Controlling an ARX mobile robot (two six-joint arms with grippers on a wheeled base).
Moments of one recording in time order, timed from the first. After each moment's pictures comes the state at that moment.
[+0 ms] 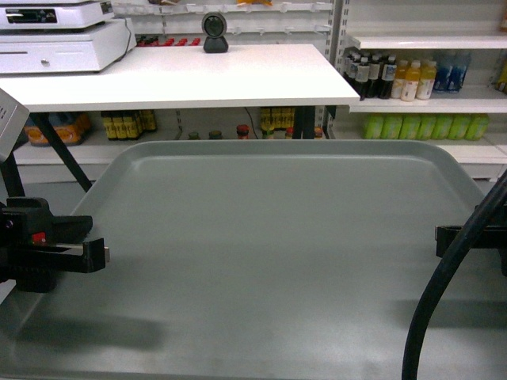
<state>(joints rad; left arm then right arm) -0.23 1.43 0.40 0.57 -0.02 -0.08 0.33 1.45 0.49 0.47 0.25 0.17</state>
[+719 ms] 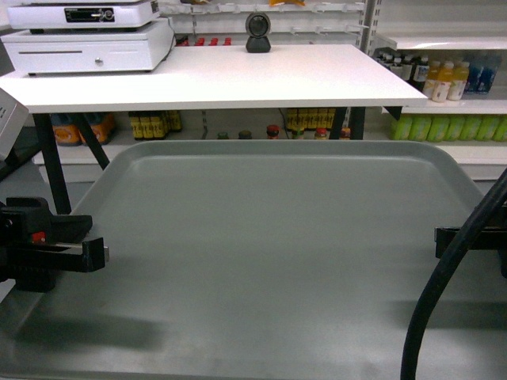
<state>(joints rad) -0.23 1.43 0.40 0.57 -0.02 -0.08 0.33 1.45 0.49 0.47 0.25 0.17</state>
